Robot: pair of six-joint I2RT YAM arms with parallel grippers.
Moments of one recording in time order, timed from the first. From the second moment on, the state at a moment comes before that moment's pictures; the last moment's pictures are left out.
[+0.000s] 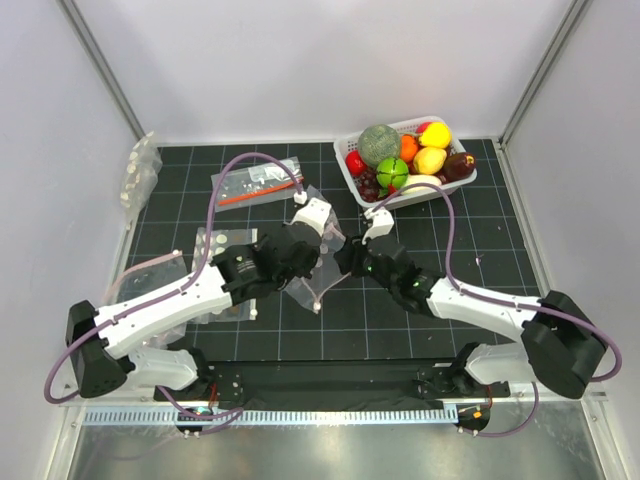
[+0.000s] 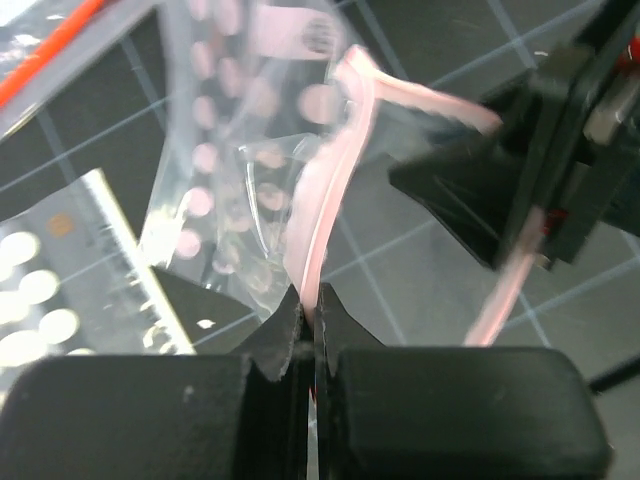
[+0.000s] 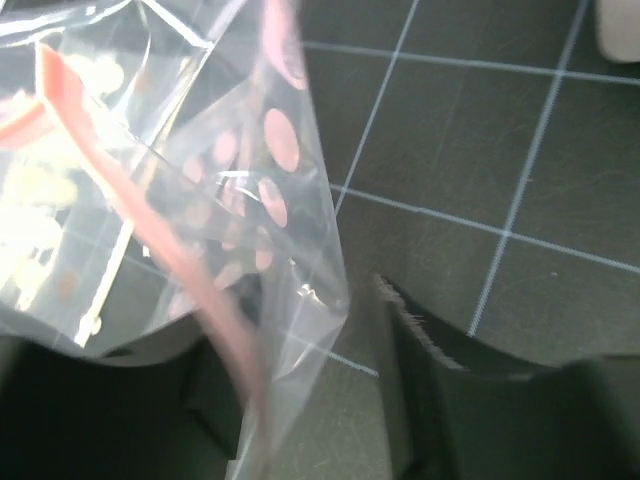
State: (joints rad) left arm -1.04 1.27 1.16 -0.59 -0.48 -0.32; right arm 0.82 1.26 0.62 0.23 0.28 0.51
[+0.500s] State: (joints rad) left arm -0.95 1.40 1.18 -0.57 -0.56 -0.31; right arm 0.81 1.20 0.64 0.25 0.18 0.46
